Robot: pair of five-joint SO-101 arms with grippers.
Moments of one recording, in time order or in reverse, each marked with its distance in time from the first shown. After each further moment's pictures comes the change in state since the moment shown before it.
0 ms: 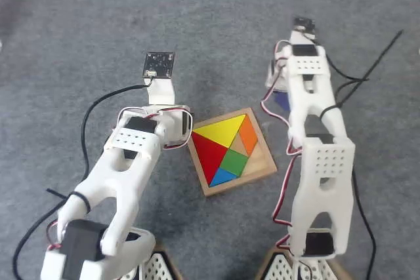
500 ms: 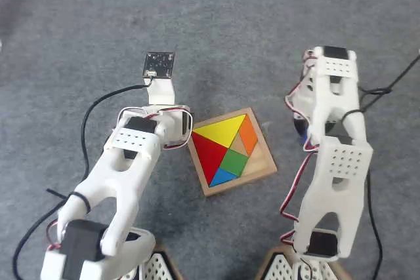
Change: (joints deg) left arm 0.0 0.0 0.0 0.0 0.0; right arm 8.5 -0.4 1.0 23.3 22.9
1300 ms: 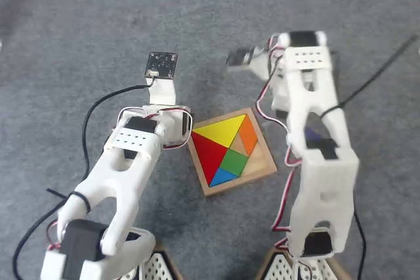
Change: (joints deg) left arm 0.0 0.0 0.0 0.0 -2.5; right arm -12.5 -17.8 0.5 0.8 53.5
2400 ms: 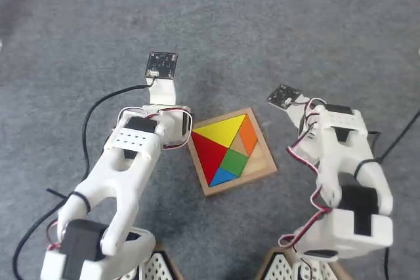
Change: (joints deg) left arm 0.0 0.0 0.0 0.0 -0.3; right arm 12.4 -27.3 69.3 -45.2 -7.4
